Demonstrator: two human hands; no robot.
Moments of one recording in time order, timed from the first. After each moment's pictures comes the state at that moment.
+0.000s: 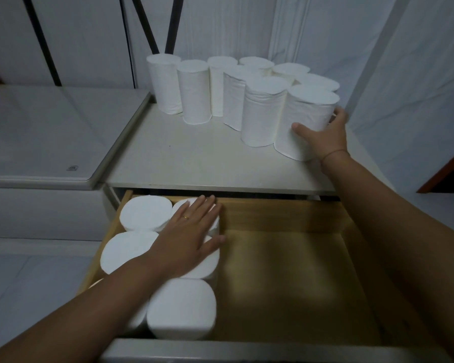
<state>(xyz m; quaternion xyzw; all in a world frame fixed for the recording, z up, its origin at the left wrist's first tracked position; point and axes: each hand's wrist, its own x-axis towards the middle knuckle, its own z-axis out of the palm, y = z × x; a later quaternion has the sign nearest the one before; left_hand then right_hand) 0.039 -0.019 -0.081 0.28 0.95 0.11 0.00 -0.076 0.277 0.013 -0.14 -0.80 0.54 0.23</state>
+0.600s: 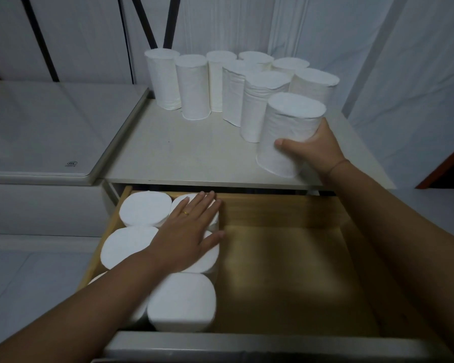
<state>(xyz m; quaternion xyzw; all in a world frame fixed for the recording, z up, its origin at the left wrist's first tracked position) 0.039 -0.018 -0.082 0.28 0.96 0.09 -0.01 -0.045 0.263 0.007 -0.05 -0.81 0.56 0.14</state>
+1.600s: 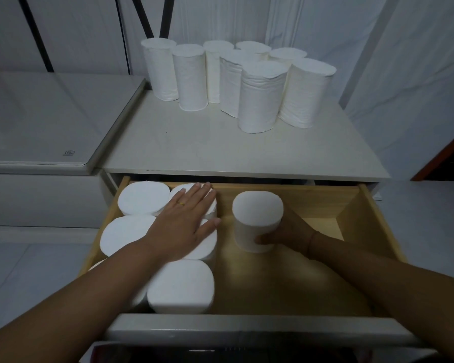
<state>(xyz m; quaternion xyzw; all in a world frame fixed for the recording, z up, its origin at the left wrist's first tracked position) 0.044 -0.022 -0.082 0.28 0.95 0.11 0.00 0.043 0.247 -0.126 0.07 -0.84 0.53 -0.09</state>
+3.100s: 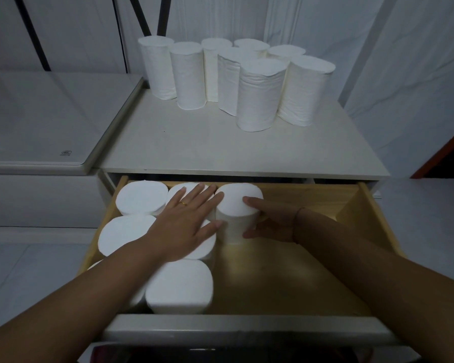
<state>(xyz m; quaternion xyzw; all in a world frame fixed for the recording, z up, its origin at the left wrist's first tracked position) 0.046 -0.018 -0.078 0.30 0.95 0.09 0.01 0.031 0.207 -0.076 -0.22 -0.59 0.71 -0.32</state>
